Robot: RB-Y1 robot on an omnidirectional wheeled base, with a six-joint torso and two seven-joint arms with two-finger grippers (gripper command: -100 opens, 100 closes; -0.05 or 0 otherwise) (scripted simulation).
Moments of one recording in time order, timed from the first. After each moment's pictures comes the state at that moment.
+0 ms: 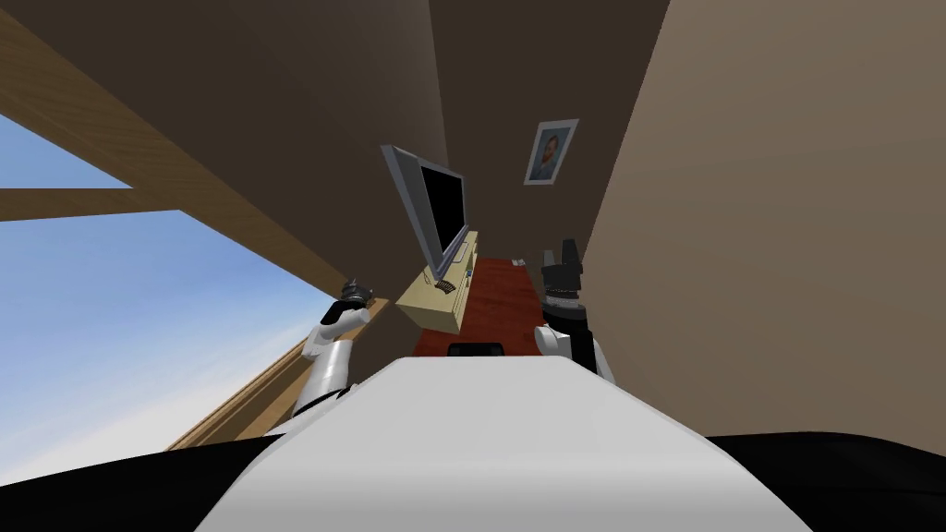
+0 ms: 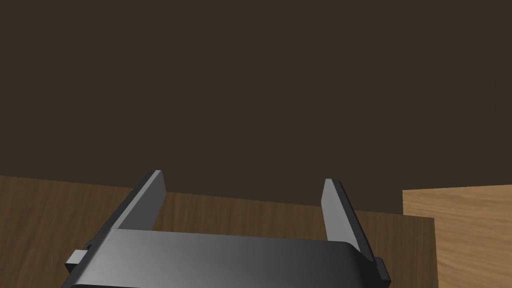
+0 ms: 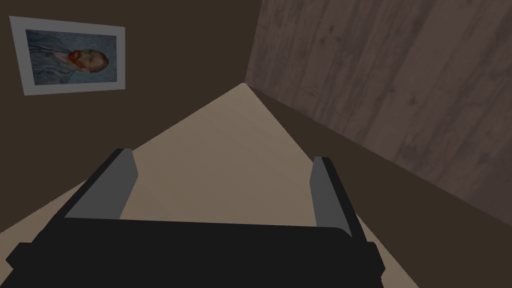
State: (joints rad) left arm 0.02 0.43 0.58 -1.40 0.26 0.20 0.29; right arm 0.48 -0.01 0.07 -2.40 0.12 -0.41 0.11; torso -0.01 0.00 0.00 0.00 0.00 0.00
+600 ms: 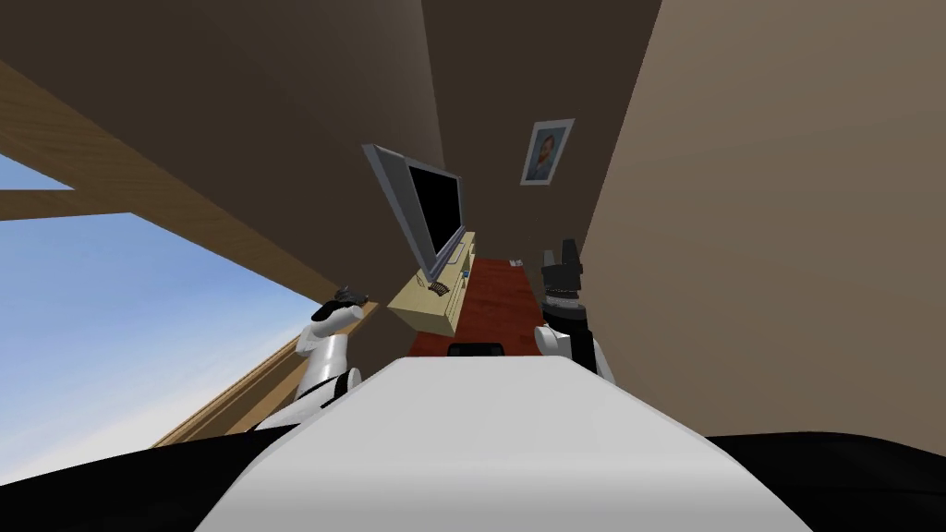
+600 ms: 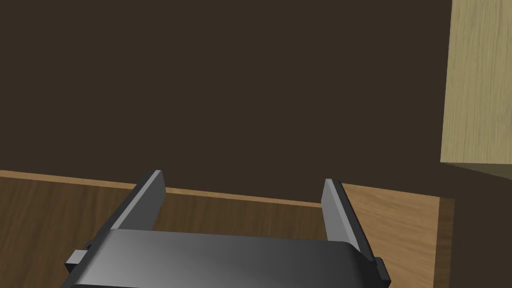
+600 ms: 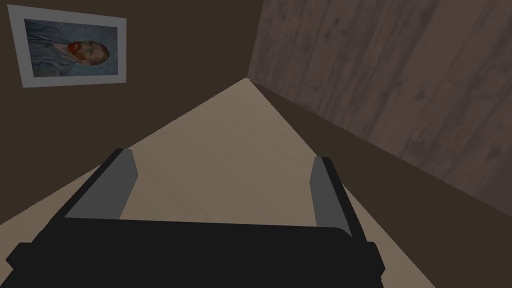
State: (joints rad) left arm -0.08 0.47 0.68 -1.24 0.28 0.35 0.39; right arm 0.48 -0.01 0.07 -2.40 0.12 -0.41 0.11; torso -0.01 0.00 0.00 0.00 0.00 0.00
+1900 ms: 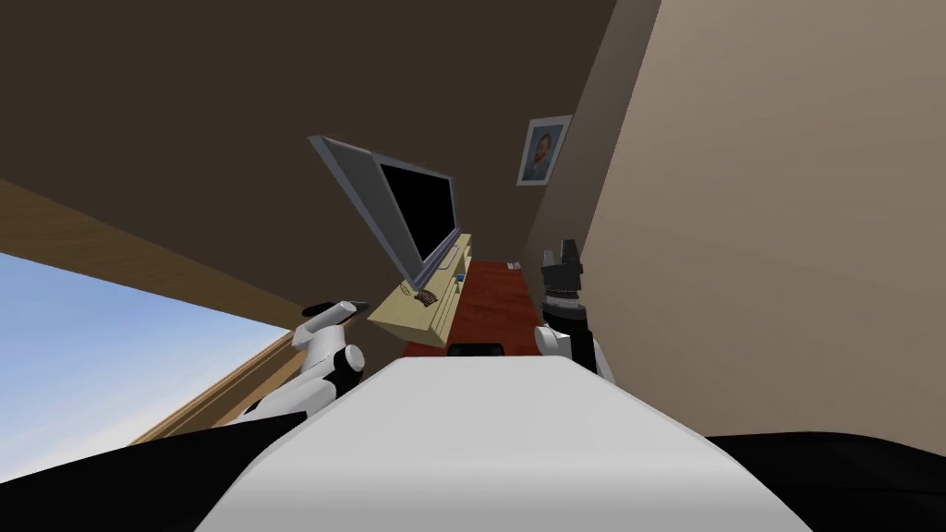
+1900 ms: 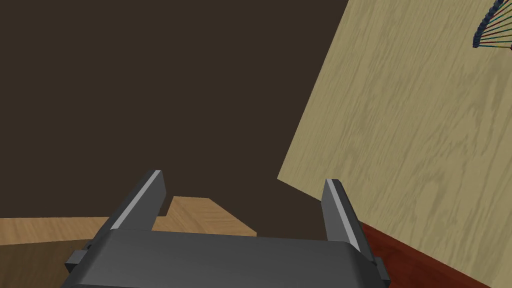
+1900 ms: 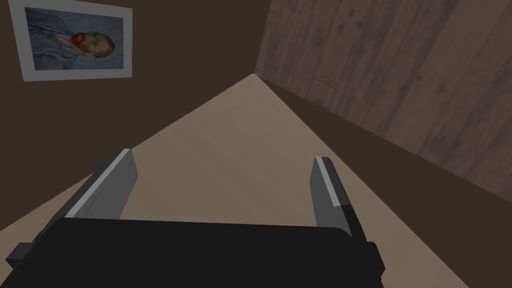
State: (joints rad) left arm -0.25 0.54 0.85 -0.96 0.27 0.61 0.62; right arm 0.48 -0.01 0.07 -2.40 0.12 -0.41 0.11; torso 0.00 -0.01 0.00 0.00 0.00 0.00
